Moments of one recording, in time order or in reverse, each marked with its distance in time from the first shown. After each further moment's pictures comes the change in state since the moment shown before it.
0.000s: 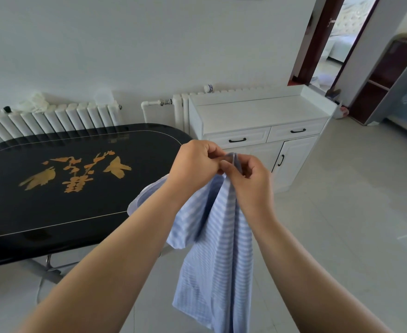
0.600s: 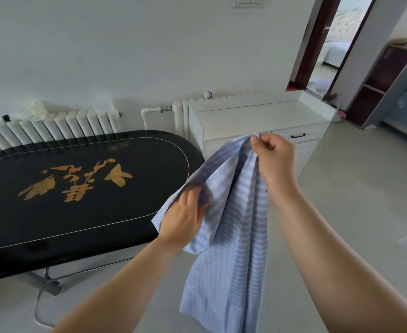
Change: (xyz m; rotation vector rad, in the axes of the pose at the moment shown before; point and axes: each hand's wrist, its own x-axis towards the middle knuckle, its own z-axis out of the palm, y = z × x) left_hand -0.037 -0.125 0.021 0.543 0.122 0.259; right_hand 0.069 -0.011 -0.008 -0.074 0.148 -0.066
